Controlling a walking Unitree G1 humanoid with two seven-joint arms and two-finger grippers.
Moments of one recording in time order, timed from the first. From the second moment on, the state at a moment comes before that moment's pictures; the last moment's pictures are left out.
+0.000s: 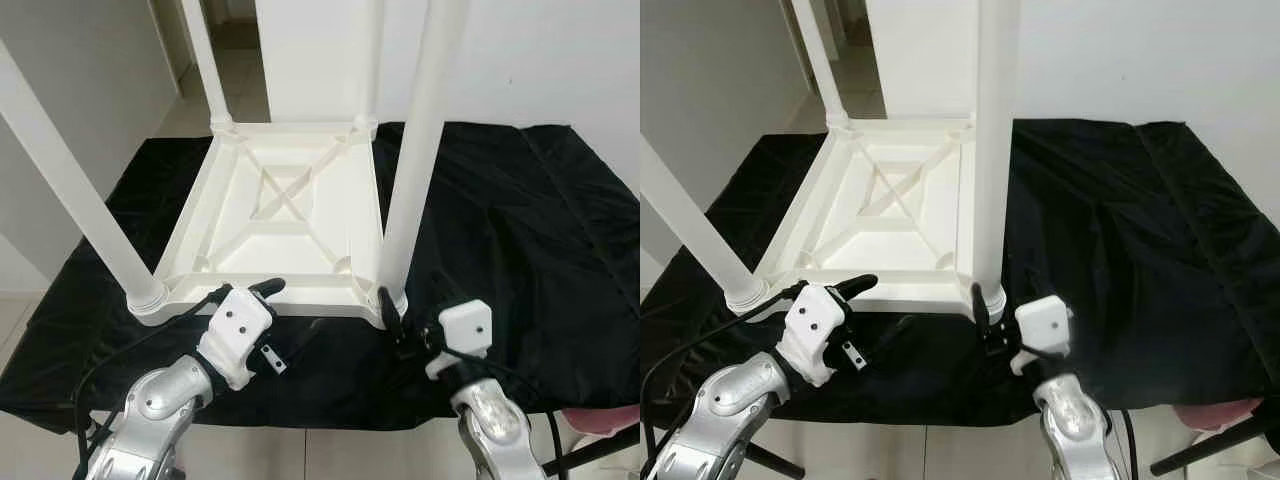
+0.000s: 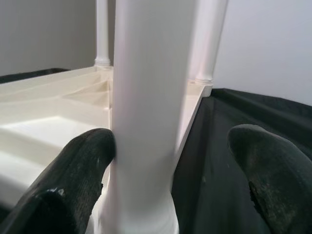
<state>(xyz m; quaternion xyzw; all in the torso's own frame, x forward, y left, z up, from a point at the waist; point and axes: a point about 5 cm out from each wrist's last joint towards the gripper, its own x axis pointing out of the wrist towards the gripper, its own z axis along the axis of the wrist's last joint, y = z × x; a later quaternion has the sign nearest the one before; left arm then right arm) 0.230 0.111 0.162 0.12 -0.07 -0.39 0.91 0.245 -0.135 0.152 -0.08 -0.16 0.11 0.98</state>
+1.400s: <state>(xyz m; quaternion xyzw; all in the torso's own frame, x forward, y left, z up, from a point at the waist) 0.230 0.099 0.165 0.12 -0.07 -0.41 0.90 0.281 -0.090 0.191 -0.06 -0.18 0.06 0.98</state>
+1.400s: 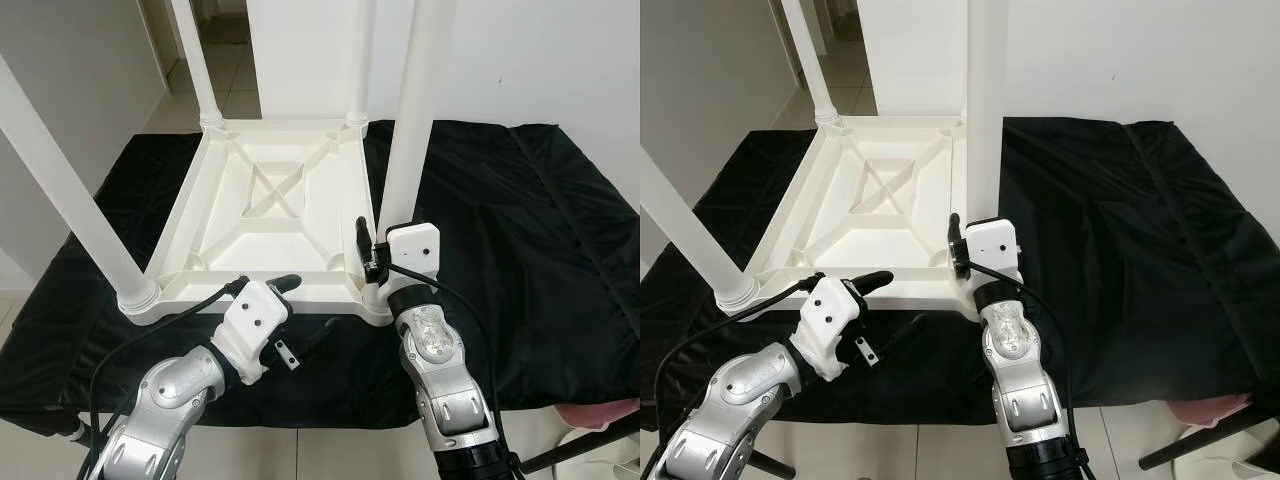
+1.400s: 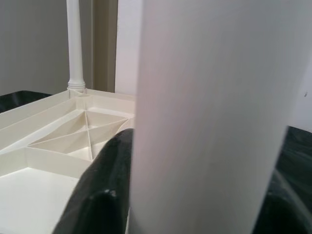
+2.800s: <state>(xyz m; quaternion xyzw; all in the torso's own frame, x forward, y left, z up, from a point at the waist) 0.230 0.076 0.166 0.10 -0.07 -0.45 0.88 0.313 -0.120 0.177 0.30 -0.07 0.03 0.95</state>
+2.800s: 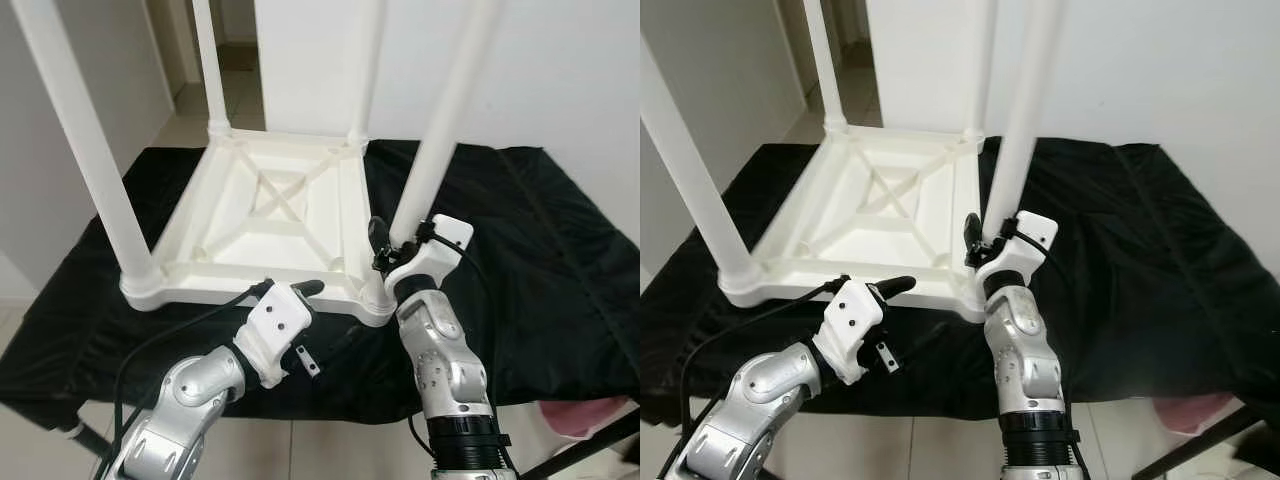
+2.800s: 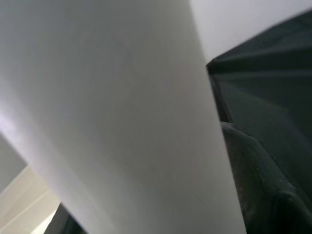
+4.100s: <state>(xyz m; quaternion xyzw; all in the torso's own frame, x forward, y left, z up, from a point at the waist) 0.226 0.072 0.159 0.11 -0.04 -0.46 0.88 0.292 -0.182 0.104 0.66 -0.02 -0.02 0.75</state>
